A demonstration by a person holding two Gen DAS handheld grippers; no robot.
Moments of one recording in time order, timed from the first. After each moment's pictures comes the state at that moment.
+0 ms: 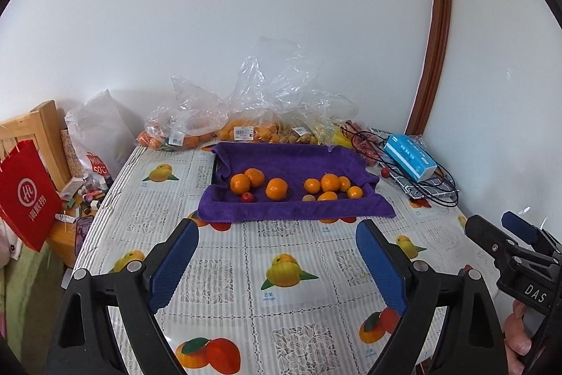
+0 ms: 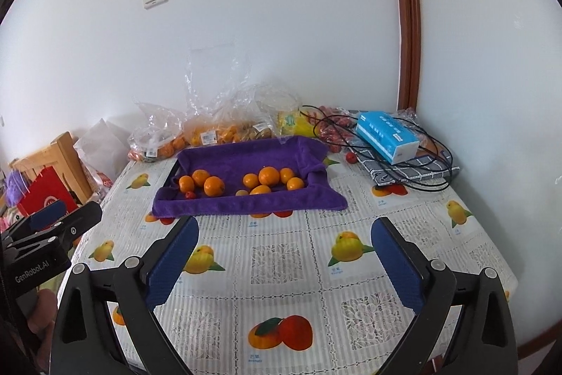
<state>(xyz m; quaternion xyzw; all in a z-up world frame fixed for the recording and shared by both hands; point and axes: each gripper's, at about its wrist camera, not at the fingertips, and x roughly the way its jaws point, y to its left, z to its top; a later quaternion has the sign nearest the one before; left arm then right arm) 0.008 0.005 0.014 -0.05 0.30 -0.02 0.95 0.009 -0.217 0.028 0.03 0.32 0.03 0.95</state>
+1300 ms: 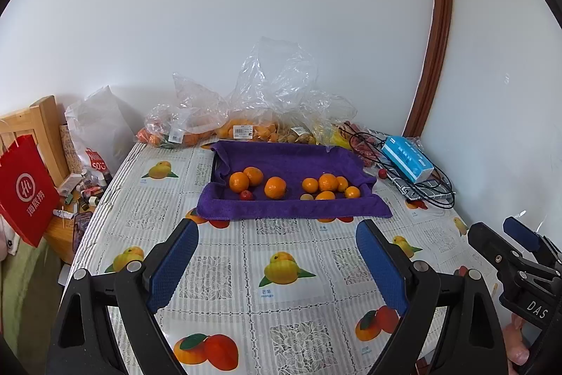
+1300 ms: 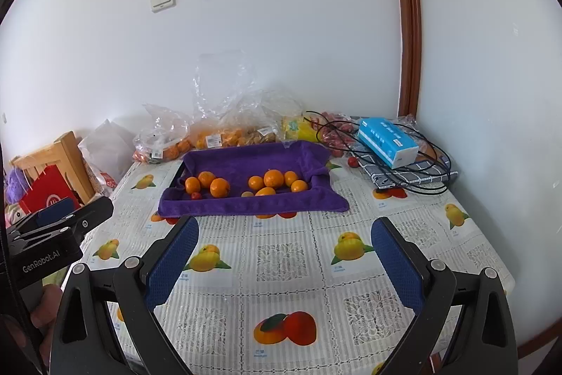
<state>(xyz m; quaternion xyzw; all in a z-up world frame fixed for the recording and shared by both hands) 0.003 0.007 0.015 -0.06 0.30 -0.02 0.95 -0.005 -0.215 0.035 0.03 0.31 0.04 0.95</state>
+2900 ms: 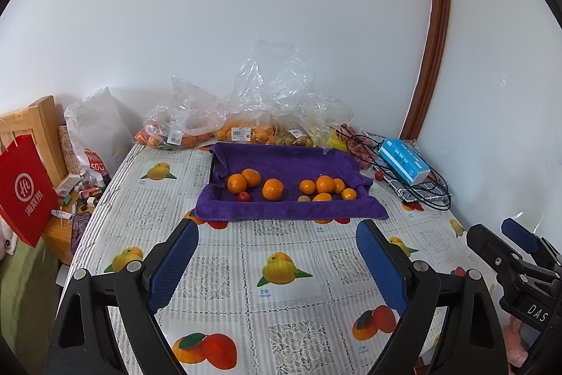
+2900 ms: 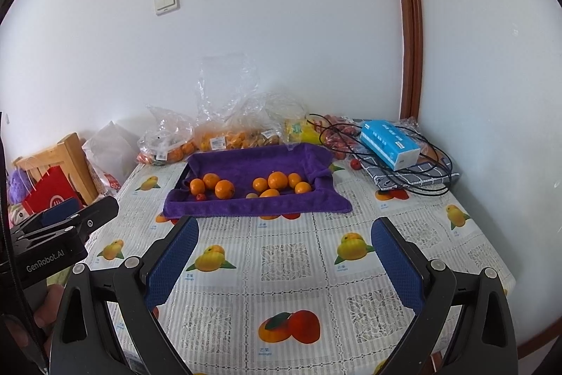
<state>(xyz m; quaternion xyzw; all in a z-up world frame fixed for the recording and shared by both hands) -0.001 0.006 0.019 -0.06 0.29 -0.02 0.95 -0.010 -0.211 0.040 0.03 0.30 0.04 0.95</state>
